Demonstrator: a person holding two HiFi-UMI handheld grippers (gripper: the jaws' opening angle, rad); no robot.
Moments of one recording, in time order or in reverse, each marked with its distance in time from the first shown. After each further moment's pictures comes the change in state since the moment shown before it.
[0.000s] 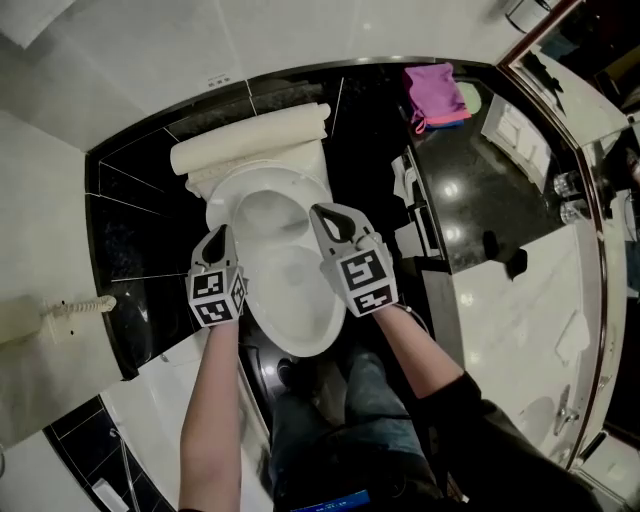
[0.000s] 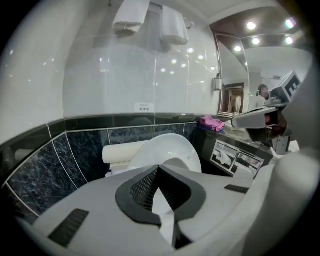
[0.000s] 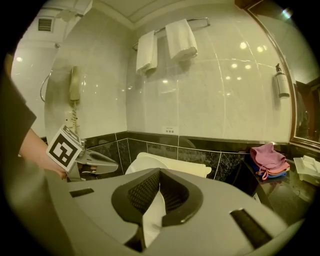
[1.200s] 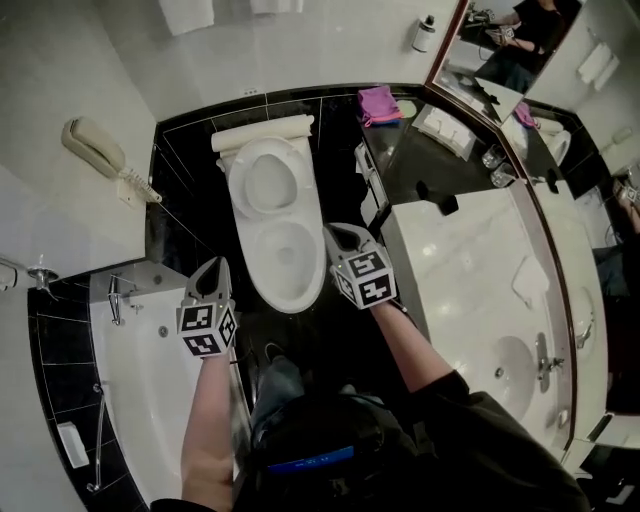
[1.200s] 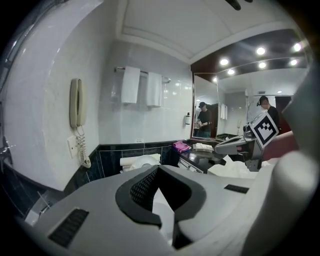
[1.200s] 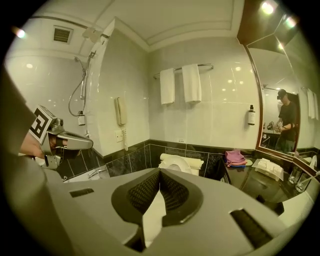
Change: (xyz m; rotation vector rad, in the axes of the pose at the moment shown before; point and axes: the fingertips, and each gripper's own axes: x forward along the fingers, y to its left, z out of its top) left arm -0.447 -0.128 0.013 -0.024 -0.162 0.002; right arm -0.337 0.159 0.011 -0.006 0.012 -0.021
